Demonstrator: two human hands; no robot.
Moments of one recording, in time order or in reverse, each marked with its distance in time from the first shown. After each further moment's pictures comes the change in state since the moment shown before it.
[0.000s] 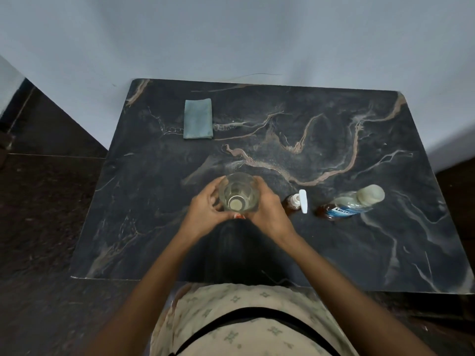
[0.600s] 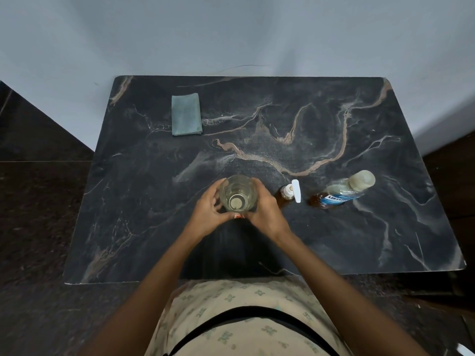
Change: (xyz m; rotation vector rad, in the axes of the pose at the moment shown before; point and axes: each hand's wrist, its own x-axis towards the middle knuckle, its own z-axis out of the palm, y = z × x) left_hand 0.012 -0.038 0.008 0.064 -0.100 -0.009; right_hand -0.006 0.034 0.009 -0.005 0.045 -0.018
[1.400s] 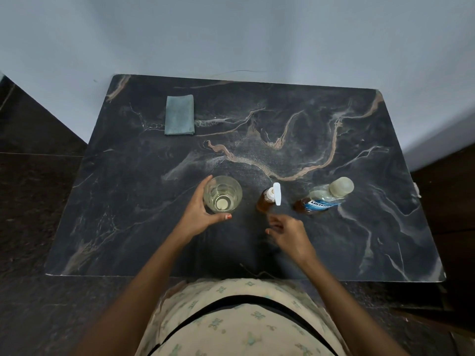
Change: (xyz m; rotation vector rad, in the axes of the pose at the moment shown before) left_hand -0.002 -0.002 0.015 0.095 0.071 0.005; right_hand -0.051 0.036 -0.069 -0.160 -0.081 0.255
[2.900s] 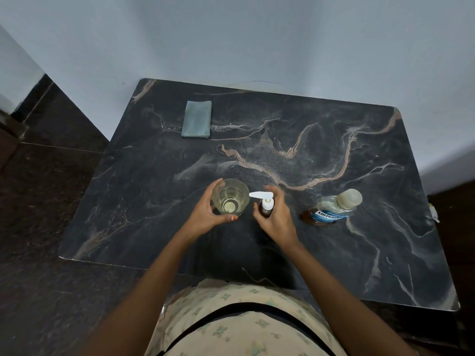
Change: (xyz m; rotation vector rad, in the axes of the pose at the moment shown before) left_hand 0.002 -0.009 0.002 -0.042 0.023 0.037; right_hand 0.039 -0.022 0.020 0.104 0.221 -0.386
